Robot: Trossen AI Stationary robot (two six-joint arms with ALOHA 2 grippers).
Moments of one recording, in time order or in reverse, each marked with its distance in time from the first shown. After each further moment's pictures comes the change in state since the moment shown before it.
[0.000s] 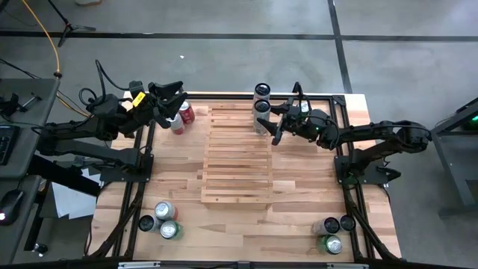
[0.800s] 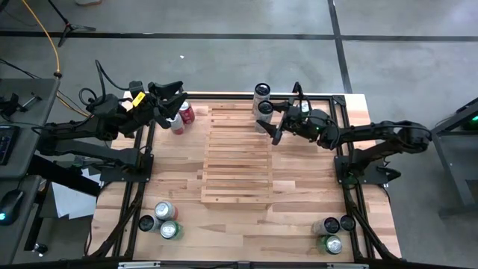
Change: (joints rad) left arm 0.000 0.000 0.000 0.000 0.000 0.012; right arm 0.000 -0.010 -0.002 -0.010 0.010 -0.041
